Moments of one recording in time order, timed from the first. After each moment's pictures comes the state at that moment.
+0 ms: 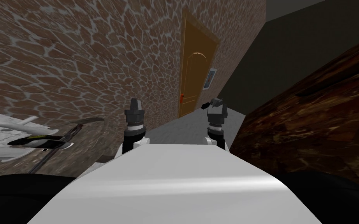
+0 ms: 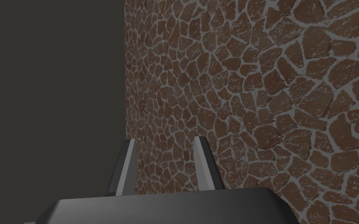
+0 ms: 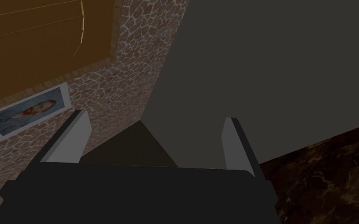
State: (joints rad) arm 0.46 -0.06 0.01 -2.21 0.02 -0.60 -0.29
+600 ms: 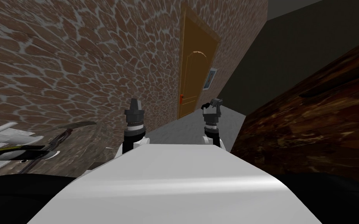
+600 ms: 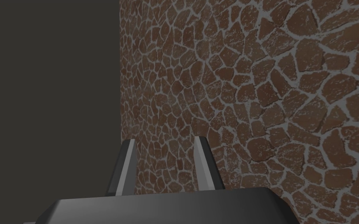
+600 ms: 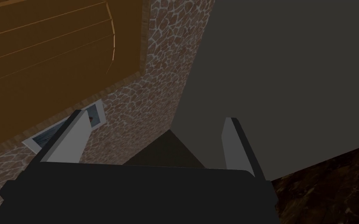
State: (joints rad) arm 0.41 -0.07 0.03 -2.12 0.06 -0.60 -0.44
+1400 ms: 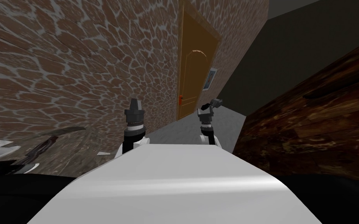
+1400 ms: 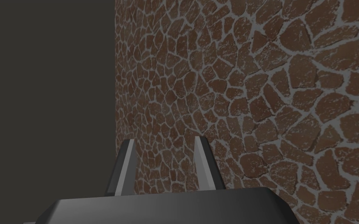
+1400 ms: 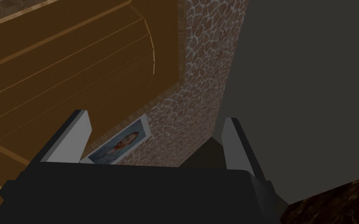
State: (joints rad) arm 0.34 -0.09 0.06 -2.00 0.12 -0.60 -0.65
